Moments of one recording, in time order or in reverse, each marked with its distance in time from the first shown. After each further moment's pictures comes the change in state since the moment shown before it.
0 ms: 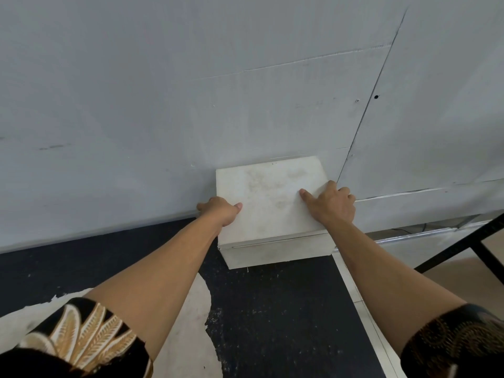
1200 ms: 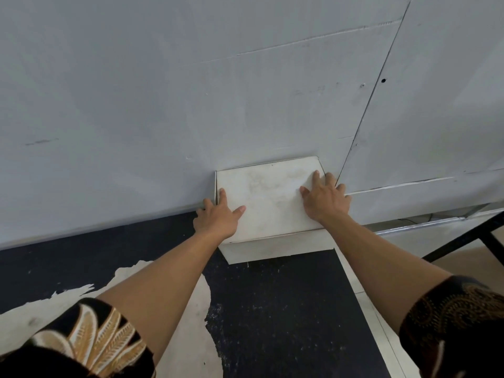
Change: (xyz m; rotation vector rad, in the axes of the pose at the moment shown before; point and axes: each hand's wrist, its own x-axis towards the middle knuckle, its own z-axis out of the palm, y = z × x) left_hand -0.012 -0.017 0.027 0.243 0.108 0.115; right_hand 0.019 0.003 0.031 -0.250 -0.072 -0.181
